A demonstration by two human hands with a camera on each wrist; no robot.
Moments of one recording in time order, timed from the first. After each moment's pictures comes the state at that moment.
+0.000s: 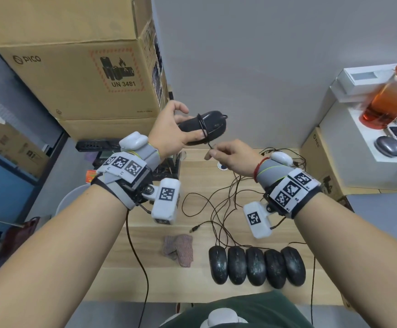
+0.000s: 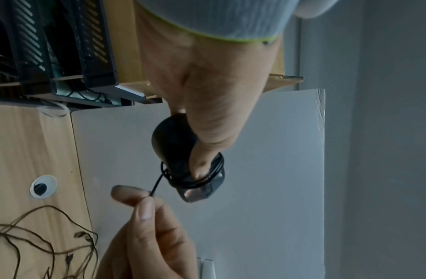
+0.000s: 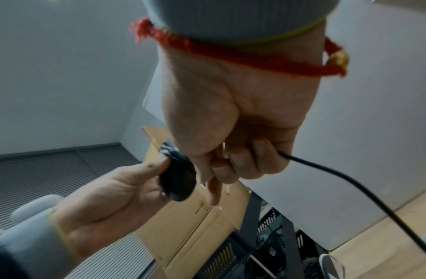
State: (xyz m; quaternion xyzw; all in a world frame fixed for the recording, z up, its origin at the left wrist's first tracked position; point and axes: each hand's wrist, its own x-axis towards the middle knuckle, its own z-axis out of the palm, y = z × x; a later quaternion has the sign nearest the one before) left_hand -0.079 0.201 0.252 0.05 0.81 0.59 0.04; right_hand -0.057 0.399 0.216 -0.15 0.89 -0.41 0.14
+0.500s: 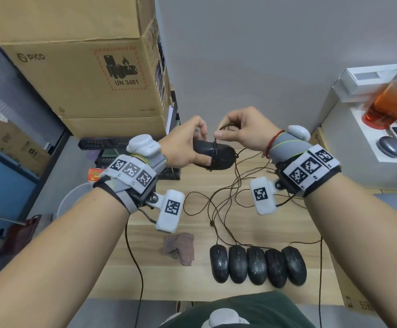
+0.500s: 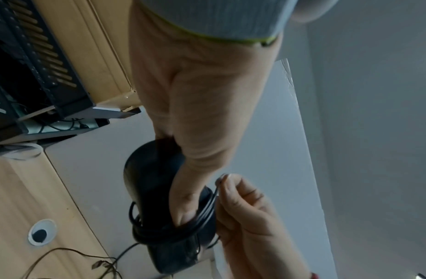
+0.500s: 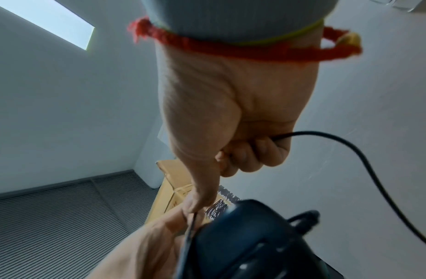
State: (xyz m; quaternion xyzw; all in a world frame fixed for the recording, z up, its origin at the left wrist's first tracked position) left_hand -0.069 0.204 0.249 0.19 0.89 0.39 0.13; right_hand -0.082 0.411 0.259 -0.16 0.87 -0.46 0.07
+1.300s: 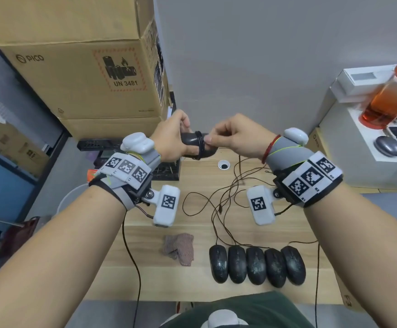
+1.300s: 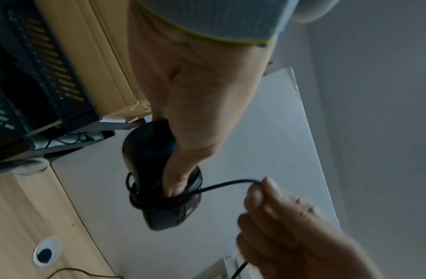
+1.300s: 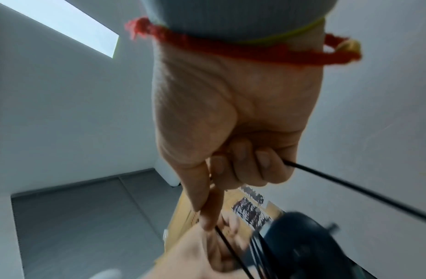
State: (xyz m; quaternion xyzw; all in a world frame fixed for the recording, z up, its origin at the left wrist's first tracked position) left_hand -0.073 0.192 0.252 0.09 0.92 0.37 0.06; right_hand -0.052 0.395 0.283 -0.21 0.87 -0.43 0.12
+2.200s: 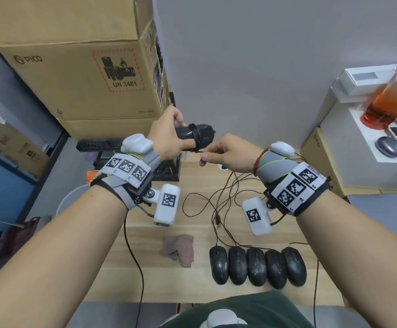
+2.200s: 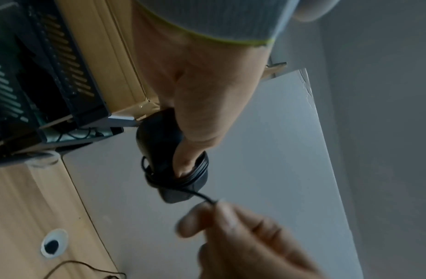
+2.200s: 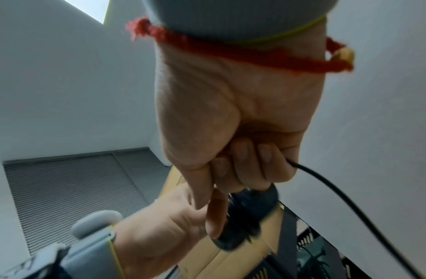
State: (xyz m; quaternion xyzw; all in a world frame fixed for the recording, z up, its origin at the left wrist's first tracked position) left_hand -0.086 0.187 0.240 0.06 0.91 0.42 0.00; right_hand -0.052 0.386 0.251 -0.21 0.90 -0.34 0.17
